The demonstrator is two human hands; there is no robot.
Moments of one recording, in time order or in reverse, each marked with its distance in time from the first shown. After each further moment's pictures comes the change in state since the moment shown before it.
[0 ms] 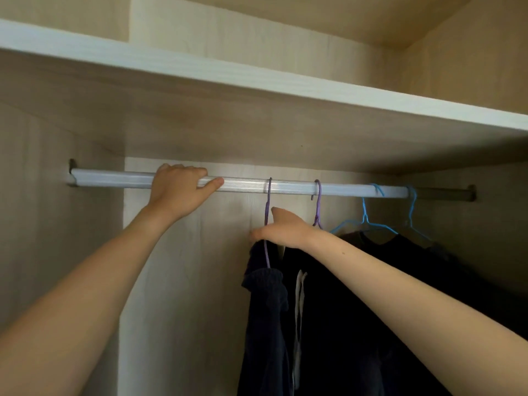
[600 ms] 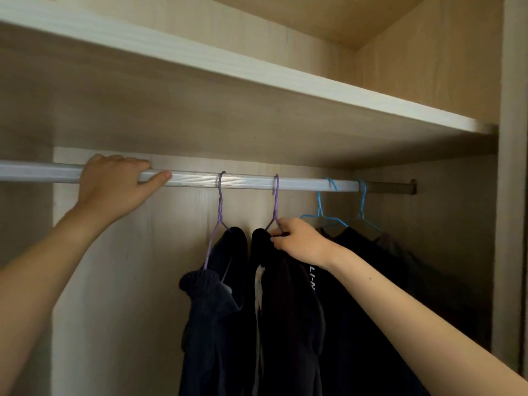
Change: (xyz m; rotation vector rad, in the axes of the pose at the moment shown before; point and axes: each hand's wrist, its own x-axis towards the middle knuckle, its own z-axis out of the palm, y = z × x) left_hand 0.000 0.000 0.008 0.047 0.086 0.018; right_hand -0.010 0.101 -0.038 -0.010 0.167 0.039
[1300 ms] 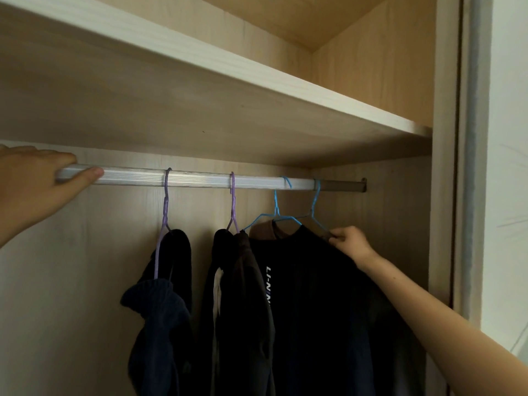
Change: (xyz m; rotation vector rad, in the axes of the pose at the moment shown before) left_hand 0.022 -0.079 0.124 -0.271 -0.087 -0.219; right_hand 0.004 0.189 -0.096 -0.001 0.382 0.235
